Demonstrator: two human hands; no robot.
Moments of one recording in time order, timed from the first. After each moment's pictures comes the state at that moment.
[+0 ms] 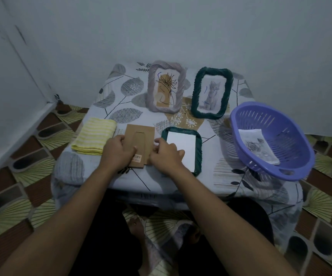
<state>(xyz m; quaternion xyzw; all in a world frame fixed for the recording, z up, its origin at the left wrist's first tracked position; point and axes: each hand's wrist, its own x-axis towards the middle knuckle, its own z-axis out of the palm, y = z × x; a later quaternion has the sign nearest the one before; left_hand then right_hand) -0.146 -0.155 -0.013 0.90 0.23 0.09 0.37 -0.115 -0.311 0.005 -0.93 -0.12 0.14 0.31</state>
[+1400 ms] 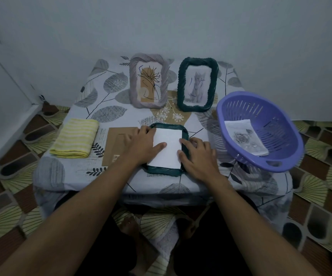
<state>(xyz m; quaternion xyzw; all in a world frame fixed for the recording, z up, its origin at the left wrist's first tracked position) -0.084 -0.238 -0.021 0.99 0.04 -0.02 0.13 -0.091 -0.445 -0.030 -0.97 -0.15 0.00 0.18</state>
